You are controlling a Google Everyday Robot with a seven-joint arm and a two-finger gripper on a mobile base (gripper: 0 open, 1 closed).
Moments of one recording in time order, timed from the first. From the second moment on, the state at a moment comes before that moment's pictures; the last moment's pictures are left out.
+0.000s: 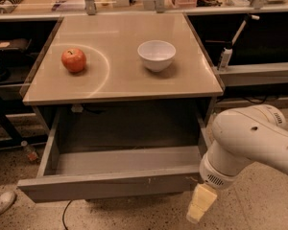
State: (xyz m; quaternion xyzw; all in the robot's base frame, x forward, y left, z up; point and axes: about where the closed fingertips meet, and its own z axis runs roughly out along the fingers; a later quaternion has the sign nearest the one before) arm 0.371 -0.164 0.658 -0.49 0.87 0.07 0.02
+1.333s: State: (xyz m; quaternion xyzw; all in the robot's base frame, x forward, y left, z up) arm 0.351 -0.162 0.658 -0.51 0.85 0.08 0.00
